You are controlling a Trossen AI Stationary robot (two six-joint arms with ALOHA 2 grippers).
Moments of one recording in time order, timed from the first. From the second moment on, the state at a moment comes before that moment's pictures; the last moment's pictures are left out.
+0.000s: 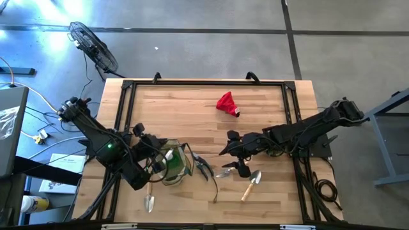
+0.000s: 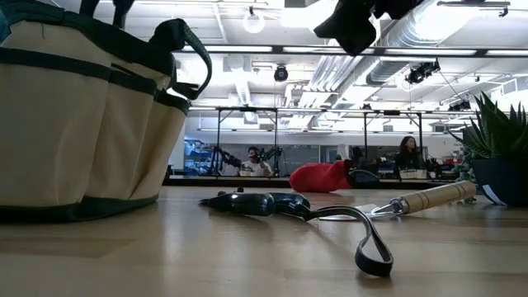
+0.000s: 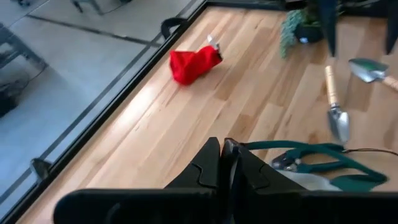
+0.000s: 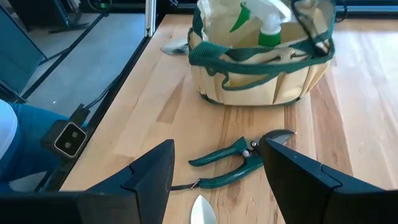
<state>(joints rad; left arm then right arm) -0.71 1.38 1.45 -1.33 -1.00 -1.03 0.27 1.37 0.90 -0.05 -0.03 0.13</state>
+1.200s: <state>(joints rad) -0.56 1.32 1.23 -0.83 -0.85 -0.59 0.27 1.40 0.90 -0.03 -0.03 0.14</state>
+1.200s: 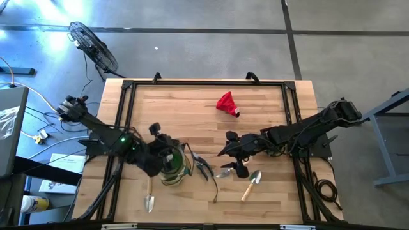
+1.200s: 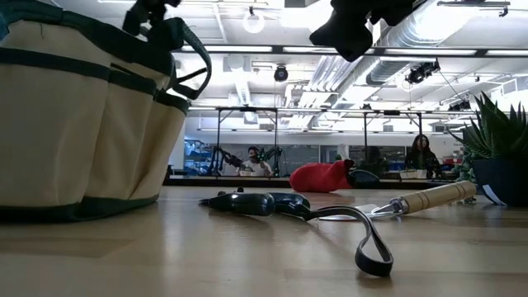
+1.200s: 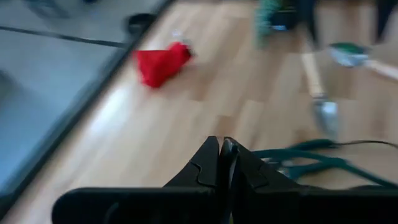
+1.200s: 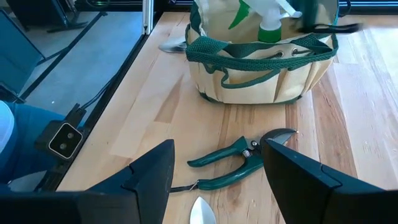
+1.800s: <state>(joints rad) -0.54 1.05 0.85 -0.51 -0.84 -0.55 0.28 1.40 0.90 -0.05 -0.03 0.16</state>
